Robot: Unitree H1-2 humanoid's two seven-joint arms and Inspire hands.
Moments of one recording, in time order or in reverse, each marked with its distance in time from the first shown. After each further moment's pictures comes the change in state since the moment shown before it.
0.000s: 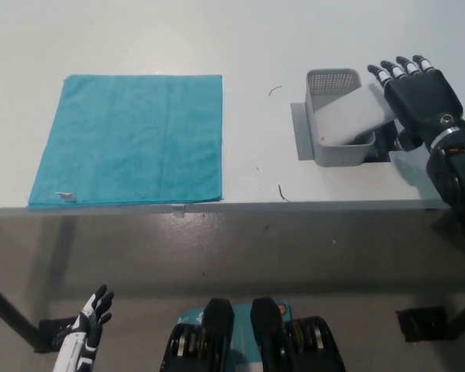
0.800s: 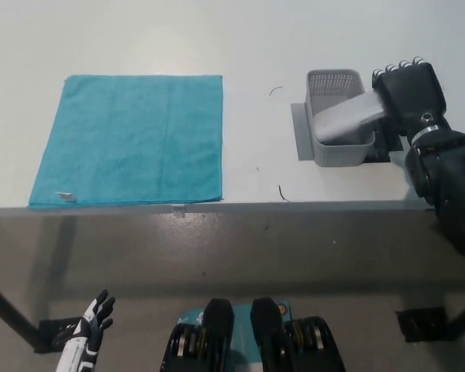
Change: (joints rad) left_arm 0.009 -0.002 -0.005 0.007 -0.006 0.002 0.000; right_arm -0.122 0.079 0.080 0.485 0.000 -0.035 -0.476
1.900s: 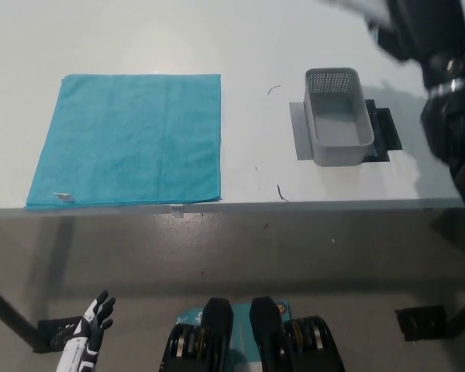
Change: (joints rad) left_arm 0.000 0.001 0.000 -0.004 0.004 0.013 0.000; right_arm -0.095 -0.047 -0.111 -0.212 0.057 -0.171 -0.395
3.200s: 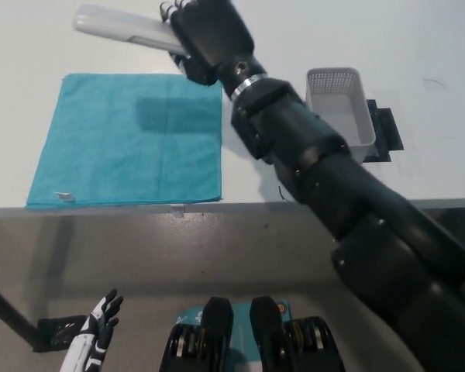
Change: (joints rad) left_arm -0.011 0.021 -0.018 -0.029 0.027 0.037 -0.036; right_arm -0.335 0.513 0.221 0.727 0.055 -0.005 -0.001
